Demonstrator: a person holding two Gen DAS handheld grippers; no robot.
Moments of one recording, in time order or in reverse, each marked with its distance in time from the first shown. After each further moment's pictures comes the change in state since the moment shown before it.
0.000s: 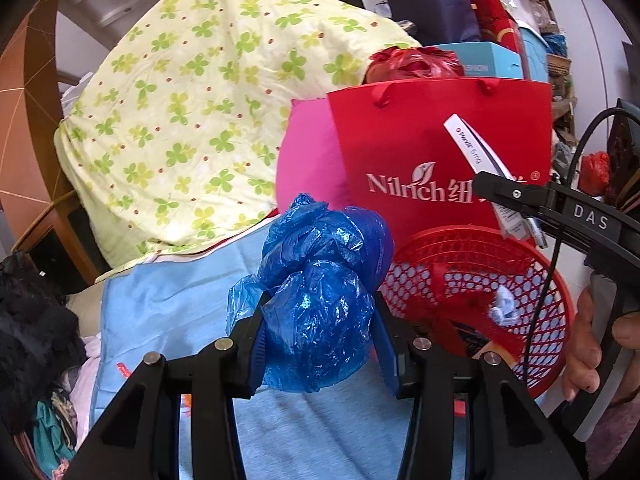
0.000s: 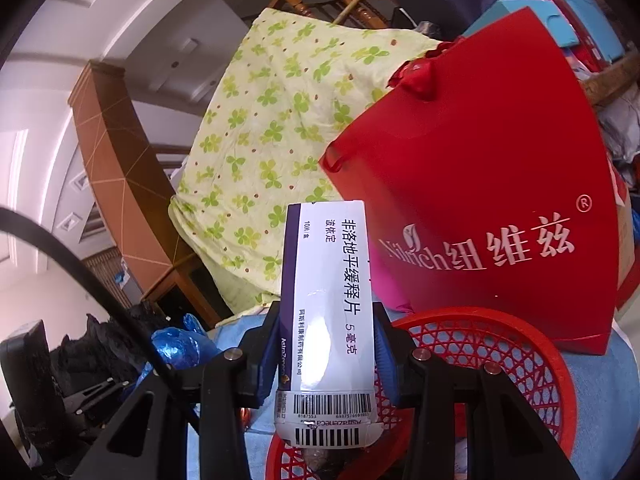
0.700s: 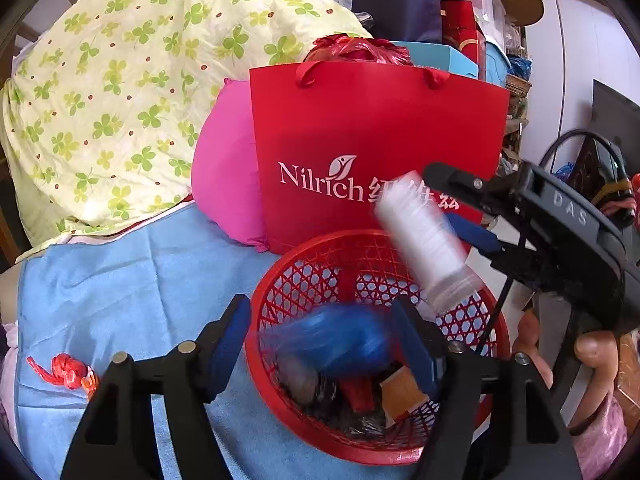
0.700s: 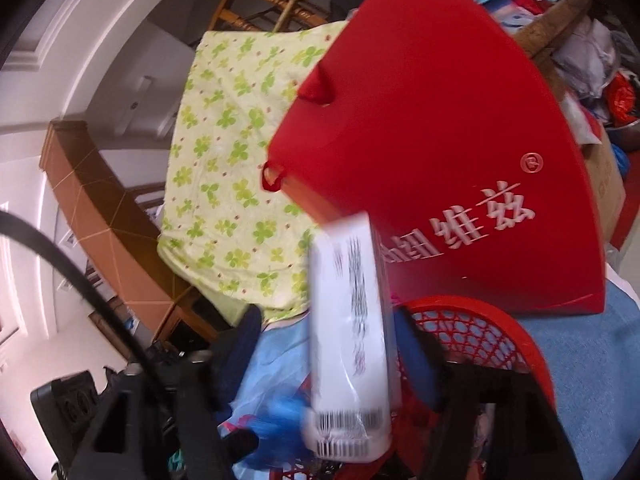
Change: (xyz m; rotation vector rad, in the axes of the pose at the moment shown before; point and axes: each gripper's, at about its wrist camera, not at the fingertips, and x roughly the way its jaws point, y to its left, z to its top) left arm 0.038 -0.034 0.007 -0.077 0.042 -0.290; right arm -0.005 -0.041 0.006 0.224 -0.009 -0.024
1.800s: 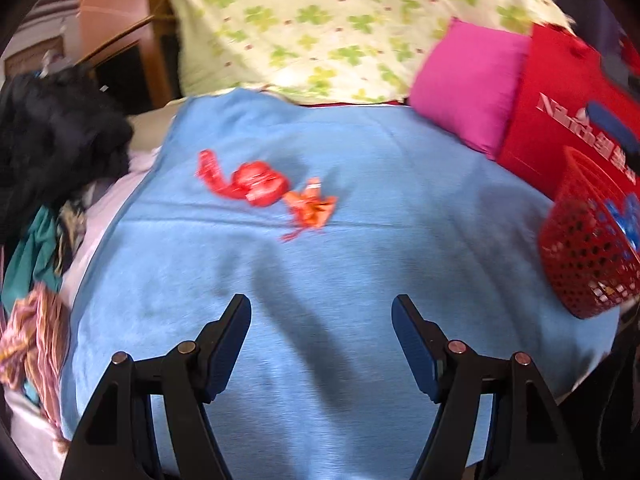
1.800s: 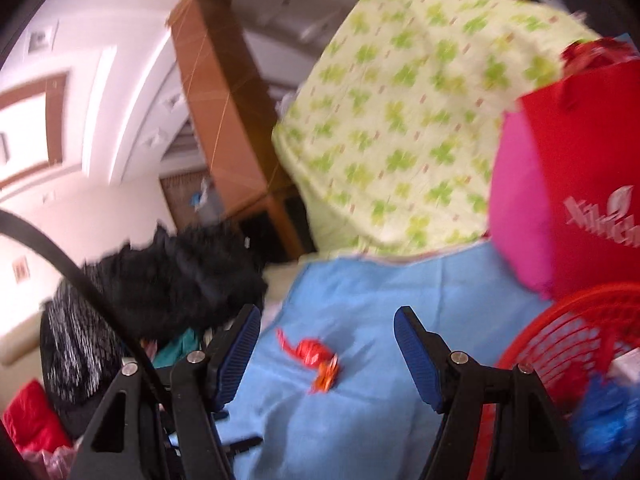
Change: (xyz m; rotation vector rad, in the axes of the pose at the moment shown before) left arm -0.077 0.202 -0.183 -0.397 0.182 0.443; right arm 0.077 0.154 -0.127 -0.501 0.252 0.313
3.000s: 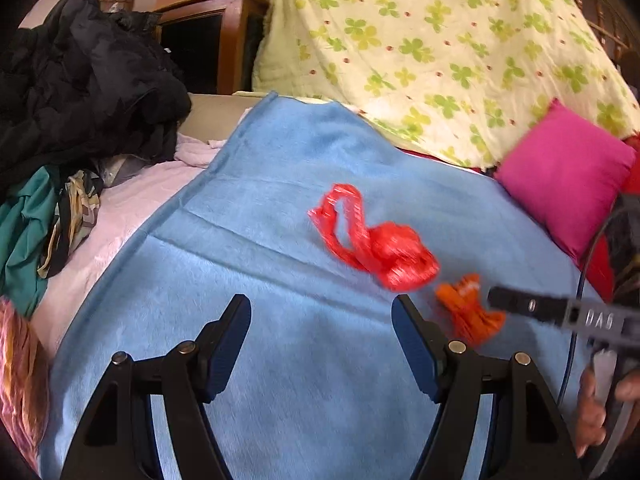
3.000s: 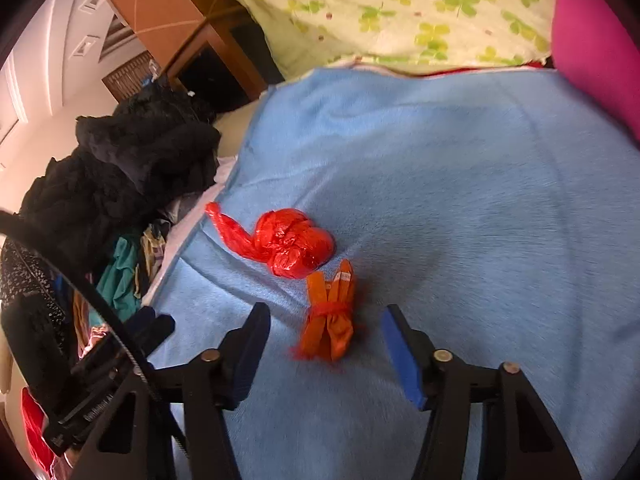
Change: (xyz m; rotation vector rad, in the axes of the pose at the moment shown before) left arm 0.101 0.142 0.049 -0.252 -0.125 0.039; right arm 0.276 -0.012 -0.082 0.130 0.588 -0.062
